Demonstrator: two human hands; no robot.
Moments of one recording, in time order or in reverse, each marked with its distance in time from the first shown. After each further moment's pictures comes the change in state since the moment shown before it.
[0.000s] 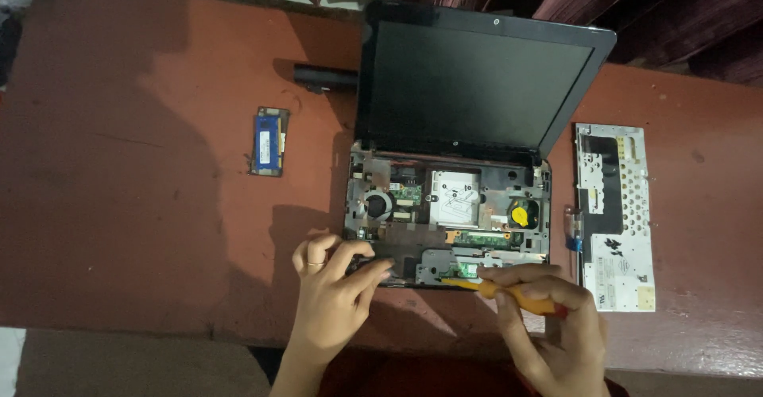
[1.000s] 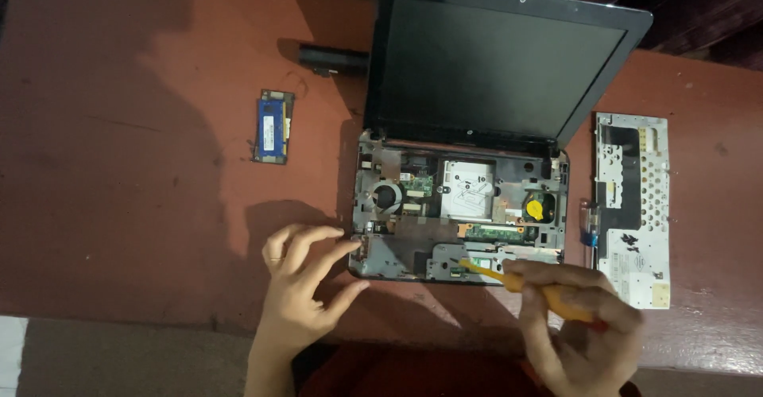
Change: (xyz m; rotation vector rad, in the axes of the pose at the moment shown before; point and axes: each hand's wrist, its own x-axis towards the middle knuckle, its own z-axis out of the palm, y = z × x) left_hand -0.014 -0.028 -0.030 -0.140 -0.042 -0.111; right_hand 0.002 -0.015 0.013 -0.080 0.108 -0.042
